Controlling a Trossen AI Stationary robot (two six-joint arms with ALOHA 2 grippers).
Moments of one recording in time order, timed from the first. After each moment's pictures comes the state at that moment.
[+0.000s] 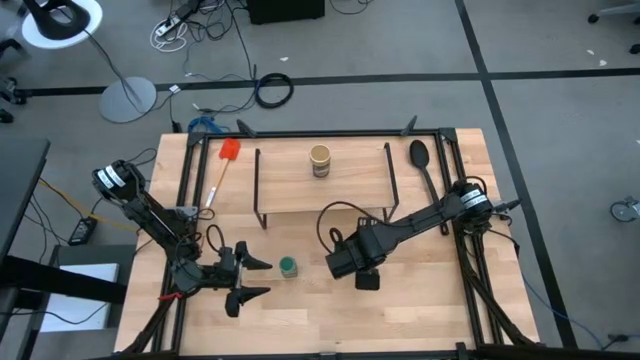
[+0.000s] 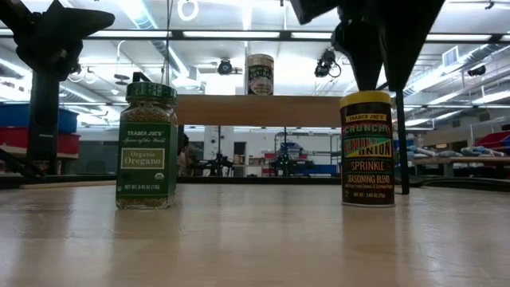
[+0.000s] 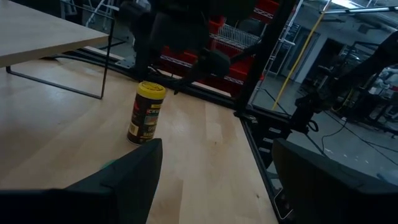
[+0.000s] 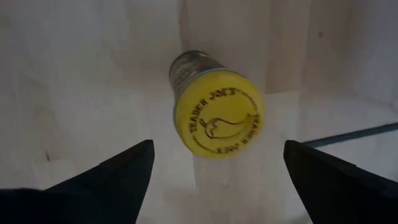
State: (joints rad) left arm -0.90 1.38 0.35 0.98 -0.88 -0.43; right arm 0.37 2.01 1.81 -1.45 0.14 0.45
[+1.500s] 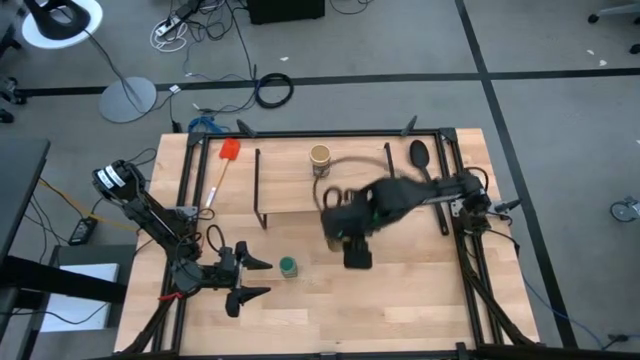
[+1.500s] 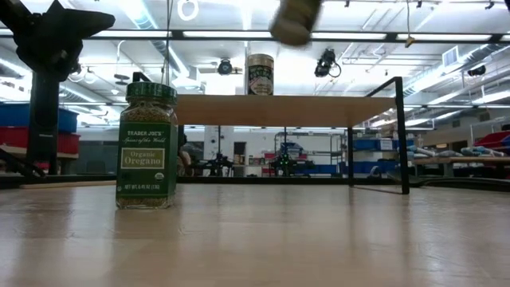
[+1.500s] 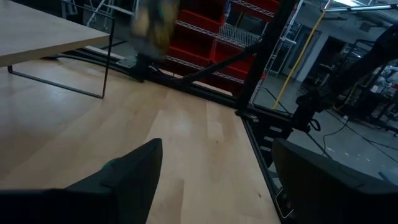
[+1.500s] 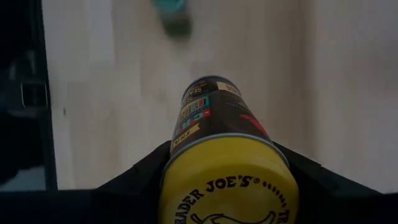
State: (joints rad) left arm -0.90 1.38 0.35 0.97 -0.89 -0.43; right arm 0.25 1.99 2.29 -1.56 0.08 0.27
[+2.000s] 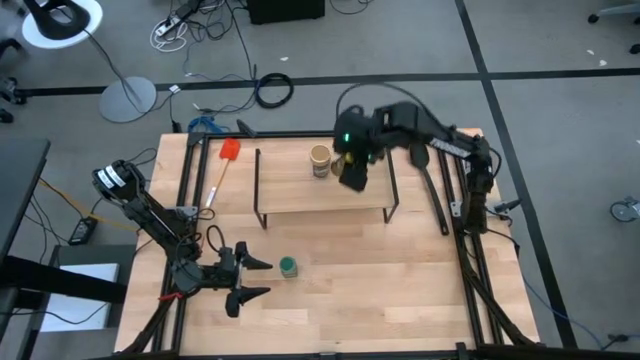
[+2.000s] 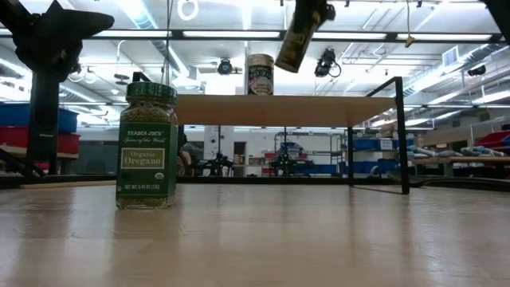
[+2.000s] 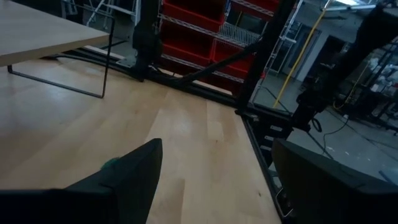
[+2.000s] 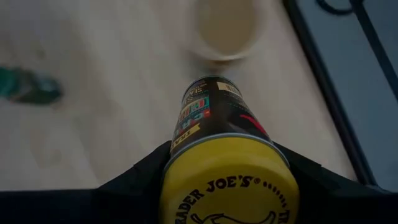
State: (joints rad) left arm -0.90 1.38 0.35 0.97 -0.89 -0.43; right arm -0.15 1.89 2.32 -1.57 0.16 0.18
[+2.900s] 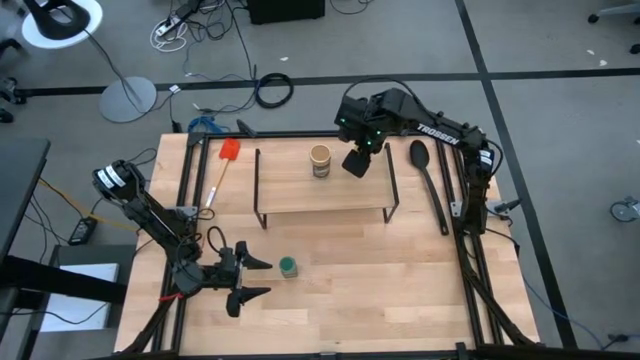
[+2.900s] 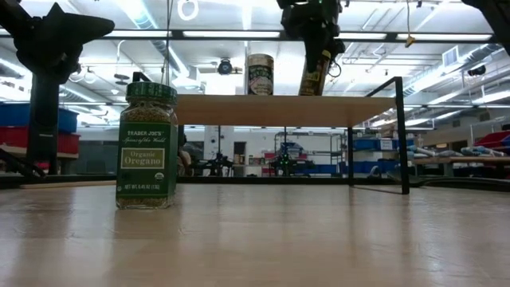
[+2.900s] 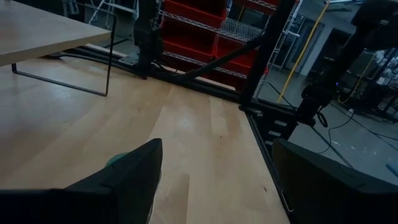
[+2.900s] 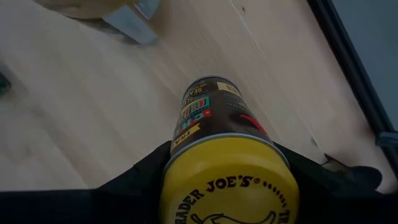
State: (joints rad) left arm -0.90 1.38 0.35 0.94 -0.89 -0.43; right arm -0.35 1.90 2.13 -1.57 0.05 0.19
